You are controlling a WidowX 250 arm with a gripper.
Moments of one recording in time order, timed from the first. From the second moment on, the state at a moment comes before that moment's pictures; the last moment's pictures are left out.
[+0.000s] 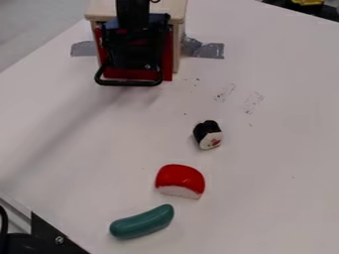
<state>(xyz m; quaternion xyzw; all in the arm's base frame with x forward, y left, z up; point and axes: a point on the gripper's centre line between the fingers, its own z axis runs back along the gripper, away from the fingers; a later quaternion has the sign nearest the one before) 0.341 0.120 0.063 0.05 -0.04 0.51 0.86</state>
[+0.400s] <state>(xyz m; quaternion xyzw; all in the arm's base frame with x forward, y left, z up) 0.351 0.124 0.065 0.06 -0.04 0.51 0.86</state>
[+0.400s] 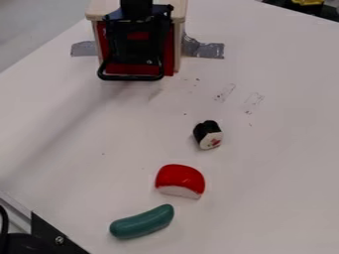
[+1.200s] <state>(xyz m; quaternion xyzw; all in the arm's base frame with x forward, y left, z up) 0.300 0.081 0.141 0.00 0.07 0.44 0.89</state>
